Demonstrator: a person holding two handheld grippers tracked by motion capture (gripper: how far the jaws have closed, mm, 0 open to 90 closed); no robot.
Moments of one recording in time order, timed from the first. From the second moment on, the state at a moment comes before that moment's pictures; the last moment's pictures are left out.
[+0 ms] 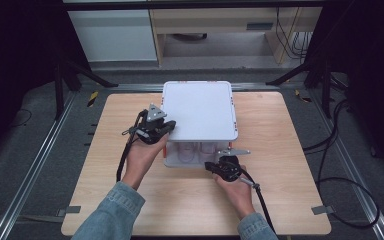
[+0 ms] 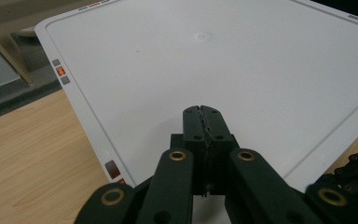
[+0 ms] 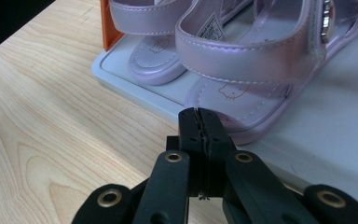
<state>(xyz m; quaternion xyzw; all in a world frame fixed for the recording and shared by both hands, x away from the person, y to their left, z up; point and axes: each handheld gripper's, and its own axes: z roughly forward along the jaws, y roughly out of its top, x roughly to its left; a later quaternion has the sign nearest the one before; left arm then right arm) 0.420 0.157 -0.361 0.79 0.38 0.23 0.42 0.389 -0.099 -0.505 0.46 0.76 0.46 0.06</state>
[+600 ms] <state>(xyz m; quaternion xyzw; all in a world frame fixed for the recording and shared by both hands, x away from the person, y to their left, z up) 0.422 0.154 -0.361 0.79 0.38 0.23 0.42 0.388 -0.111 -0.505 0.47 0.75 0.46 0.09</state>
